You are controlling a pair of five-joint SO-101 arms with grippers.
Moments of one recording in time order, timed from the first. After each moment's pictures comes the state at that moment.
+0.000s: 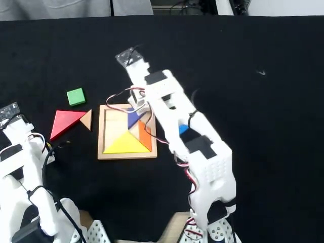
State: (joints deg) left arm -38.4 -28.7 63.5 43.6 -4.1; right arm -25.2 30.2 -8.7 61.4 11.1
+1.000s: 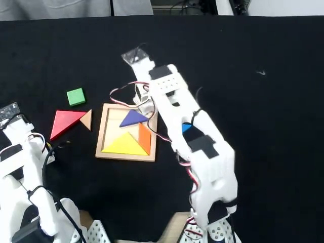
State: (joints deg) left arm -38.4 -28.7 63.5 43.6 -4.1; right arm -24.4 29.1 -12.3 70.8 11.1
